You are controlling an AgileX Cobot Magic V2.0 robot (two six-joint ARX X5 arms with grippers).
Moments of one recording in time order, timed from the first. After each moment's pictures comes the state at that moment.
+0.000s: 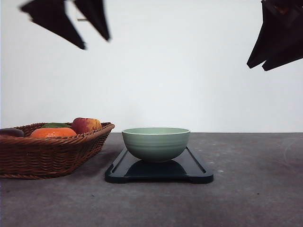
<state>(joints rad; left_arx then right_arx) -0.55 1.21 1.13 -0.57 0.00 -0.07 0.42 0.89 0.69 -0.38 -0.13 0.00</state>
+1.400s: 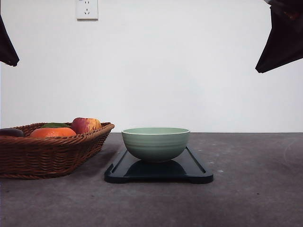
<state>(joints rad) -0.41 0.79 0.74 -0.56 0.00 -0.19 0.42 0.89 0.69 -0.40 -0.13 0.00</state>
